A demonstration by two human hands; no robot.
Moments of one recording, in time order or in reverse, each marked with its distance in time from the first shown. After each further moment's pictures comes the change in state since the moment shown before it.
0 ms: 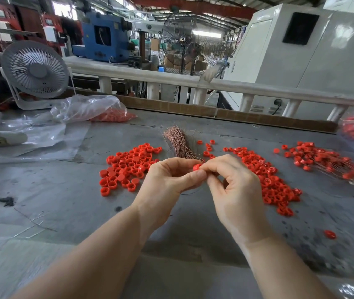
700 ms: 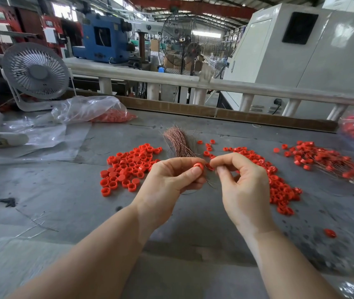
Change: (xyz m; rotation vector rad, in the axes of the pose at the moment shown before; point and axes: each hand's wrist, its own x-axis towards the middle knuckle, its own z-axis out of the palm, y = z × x) left_hand 0.001 0.000 0.000 0.005 -0.041 0.001; right_hand 0.003 0.003 -0.003 0.086 0.061 0.309
